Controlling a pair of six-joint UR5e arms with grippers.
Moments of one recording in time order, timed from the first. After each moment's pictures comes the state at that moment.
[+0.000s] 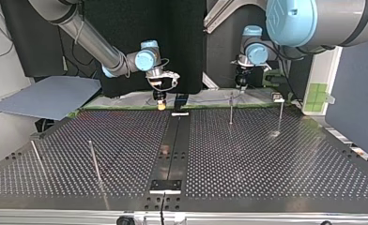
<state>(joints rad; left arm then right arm) -0.03 -2.29 -2.14 -2.17 -1.54 -1.75 2.21 -0.62 1.49 -0.79 1.67 1.57</state>
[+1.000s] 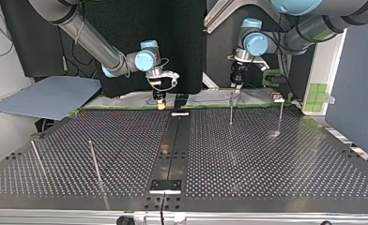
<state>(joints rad) -0.08 -2.15 -2.22 -2.14 -1.52 -1.75 2.20 -0.62 1.48 -0.78 1.67 1.57</state>
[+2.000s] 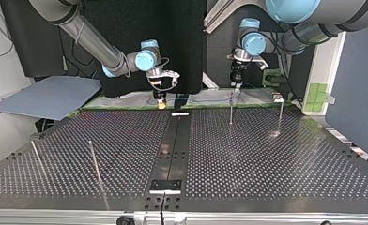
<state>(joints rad) -0.09 -2.19 -2.21 -2.12 -1.54 -1.73 2.21 -0.62 1.48 -0.77 1.67 1.57</state>
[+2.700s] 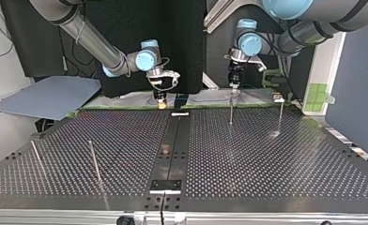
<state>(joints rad) -0.13 -2.18 -2.19 -2.13 -1.59 -1.61 2.21 -0.62 1.48 -0.78 1.67 1.57</state>
